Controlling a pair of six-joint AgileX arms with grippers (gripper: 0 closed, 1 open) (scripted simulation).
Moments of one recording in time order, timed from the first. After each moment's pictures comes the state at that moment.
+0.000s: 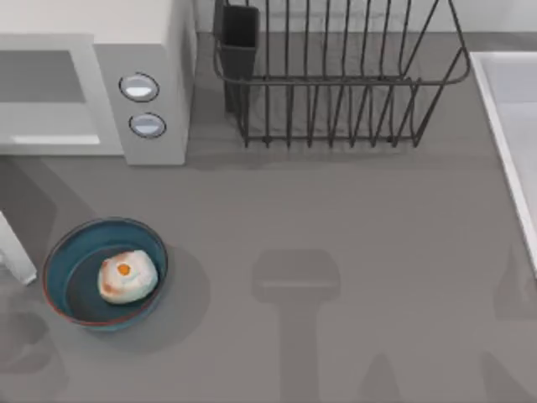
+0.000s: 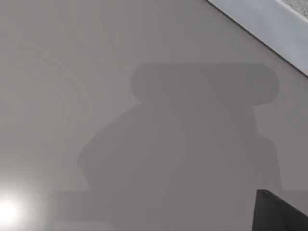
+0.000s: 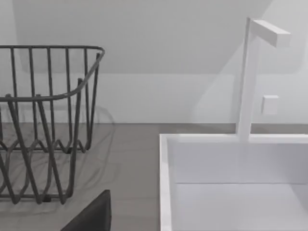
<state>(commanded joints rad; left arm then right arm) 0.72 1.40 0.60 -0.15 0.50 0.59 0.00 0.00 0.00 0.00 0.00 0.00</state>
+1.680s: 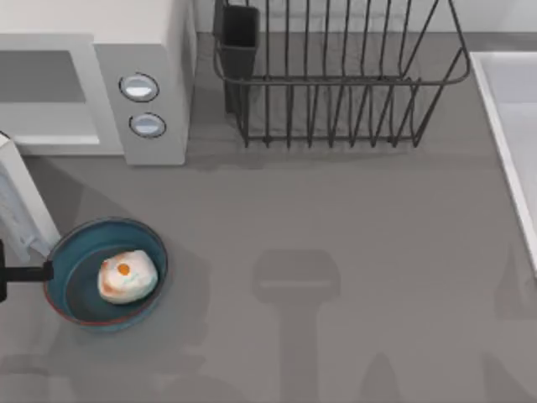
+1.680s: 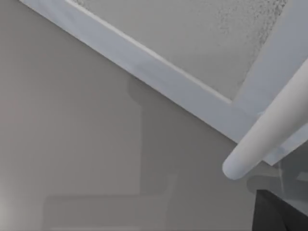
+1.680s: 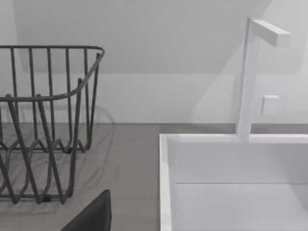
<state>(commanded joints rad) 0.08 1.08 0.36 -0.07 0.08 0.06 0.00 0.00 0.00 0.00 0.00 0.00</state>
